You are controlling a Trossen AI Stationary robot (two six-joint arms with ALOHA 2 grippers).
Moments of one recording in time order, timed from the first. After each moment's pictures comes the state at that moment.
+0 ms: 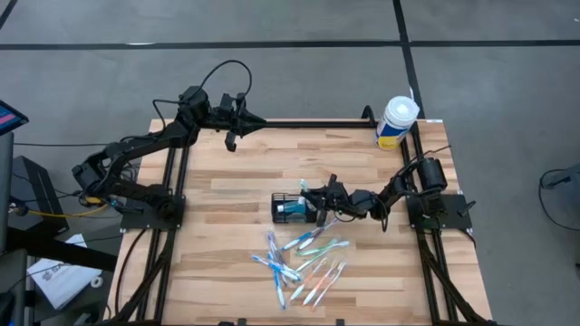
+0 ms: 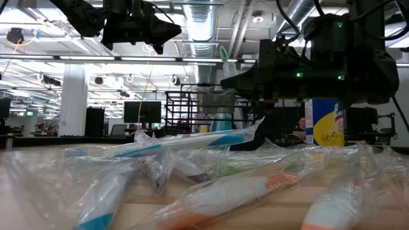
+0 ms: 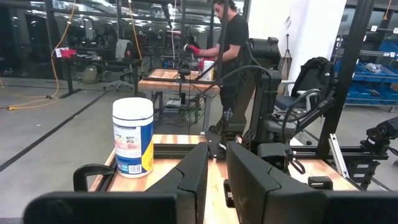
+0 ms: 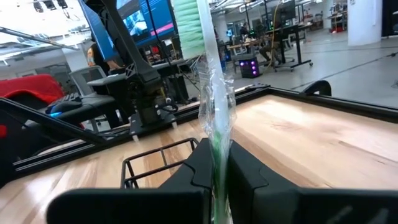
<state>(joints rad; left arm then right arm) 0.79 1.31 0.82 0.56 0.87 -0.09 0.11 1.99 0.47 1.57 0.41 0.25</state>
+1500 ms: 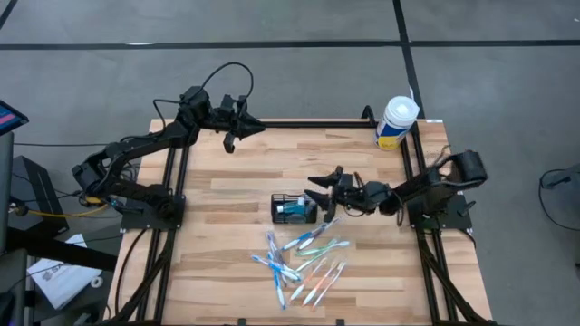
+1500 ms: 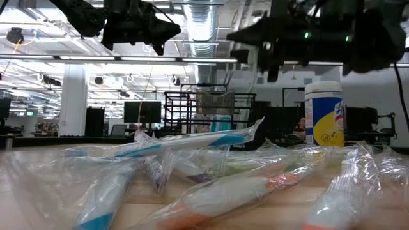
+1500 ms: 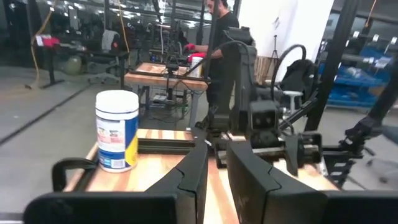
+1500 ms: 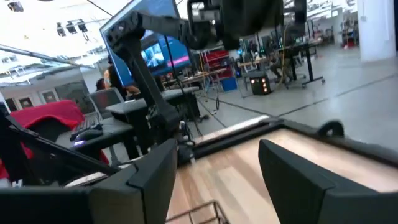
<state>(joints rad) 0.78 1.31 0.82 0.54 0.92 -0.13 0.12 1.62 0.45 1.33 0.39 0.22</state>
